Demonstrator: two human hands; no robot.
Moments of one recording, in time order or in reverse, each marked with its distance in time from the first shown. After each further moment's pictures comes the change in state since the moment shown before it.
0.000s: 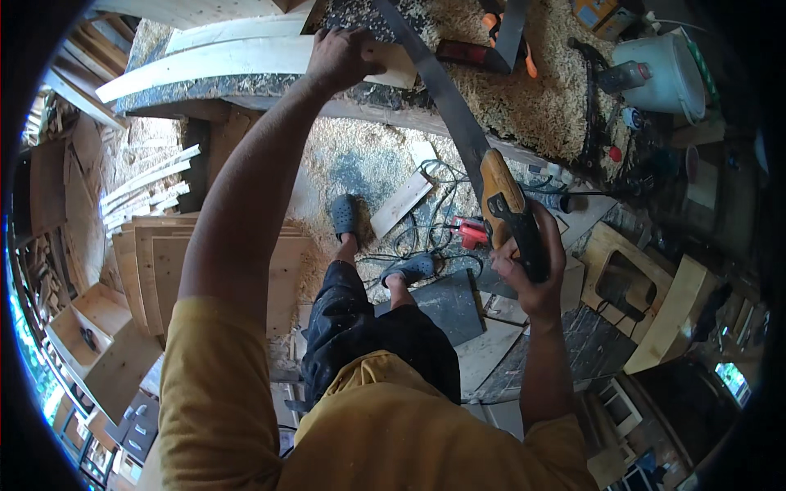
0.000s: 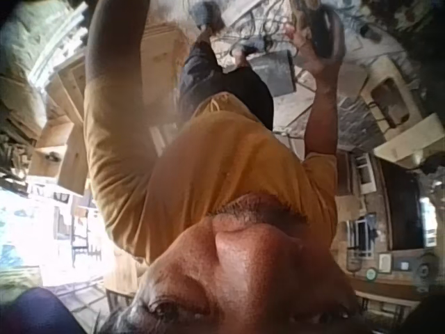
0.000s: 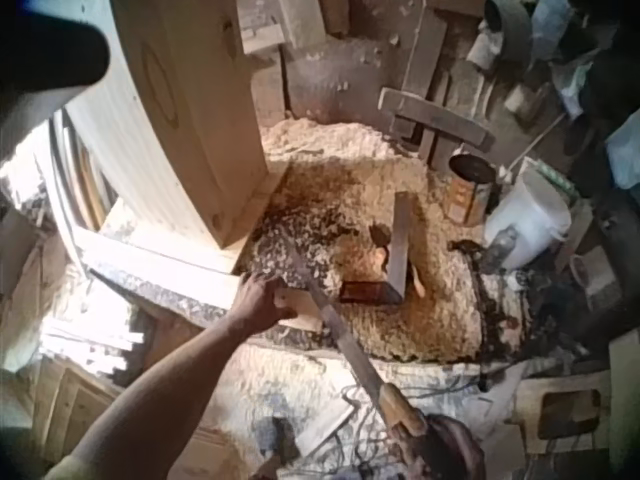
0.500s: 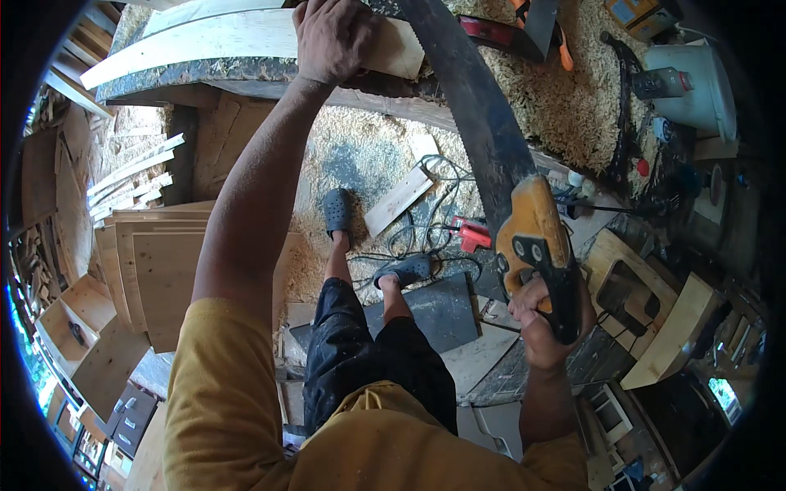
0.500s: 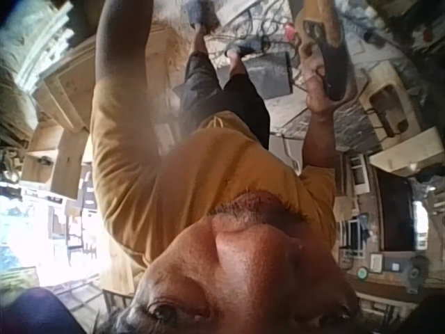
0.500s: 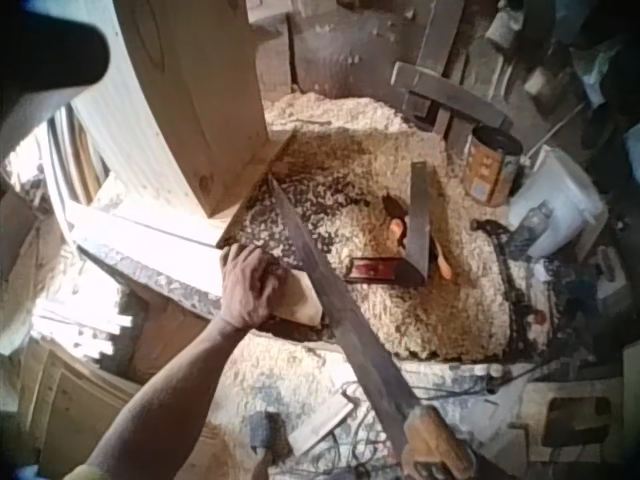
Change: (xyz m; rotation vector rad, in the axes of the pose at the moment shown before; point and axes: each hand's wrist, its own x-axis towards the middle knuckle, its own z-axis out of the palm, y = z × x) left_hand -0.004 -0.009 0.046 -0.035 0.587 0.146; right_hand -0.009 0.026 0.002 0.073 0.081 -0.015
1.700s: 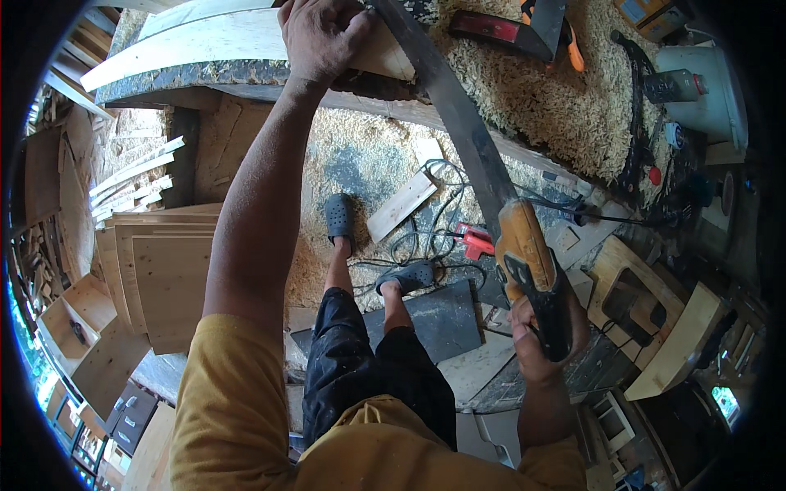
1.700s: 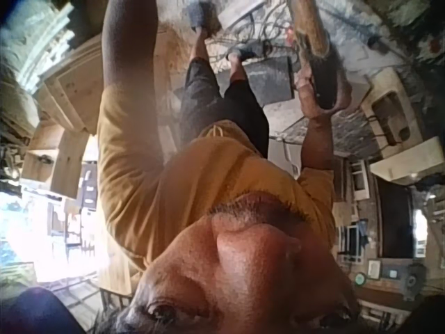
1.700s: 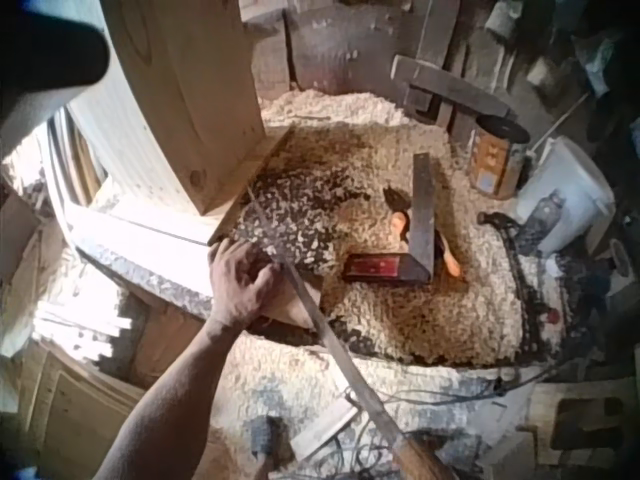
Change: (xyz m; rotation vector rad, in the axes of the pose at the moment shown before) left_hand 0.008 0.008 -0.003 -0.043 -0.011 -0.086; right_hand 0.001 0.028 -0.012 -0.158 -0.059 -0.112
